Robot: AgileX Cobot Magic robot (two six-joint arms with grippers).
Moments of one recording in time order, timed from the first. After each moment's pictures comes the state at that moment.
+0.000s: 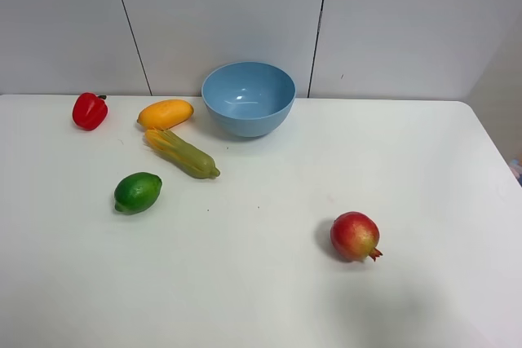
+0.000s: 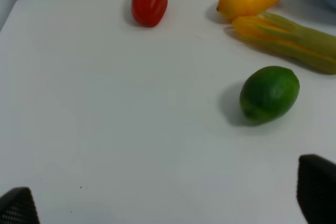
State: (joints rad) left arm 0.19 -0.01 -0.51 -0.07 1.05 0.12; right arm 0.01 0.00 -0.50 0.00 1.07 0.09
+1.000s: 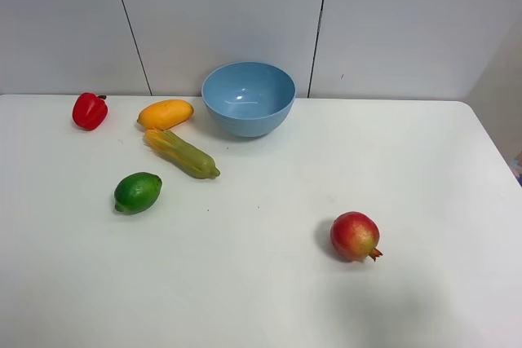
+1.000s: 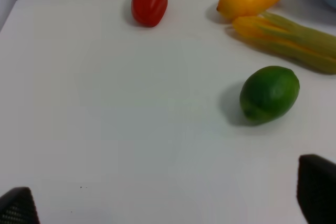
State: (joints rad) left arm 0.19 -0.01 -0.51 -0.07 1.05 0.12; right arm 0.01 0.00 -0.50 0.00 1.07 0.09
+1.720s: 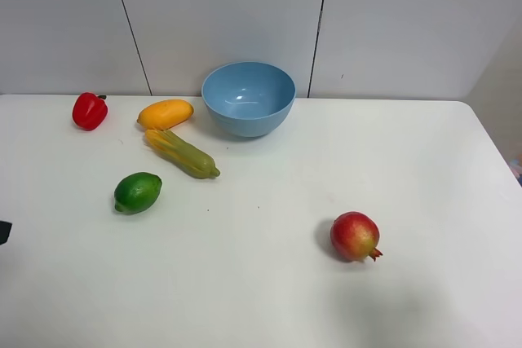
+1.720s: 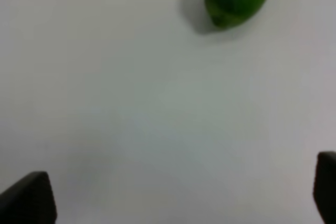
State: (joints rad) left arm 0.19 0.67 -0.65 -0.21 1.02 0.47; right arm 0.01 0.00 -0.50 0.00 1.07 0.09
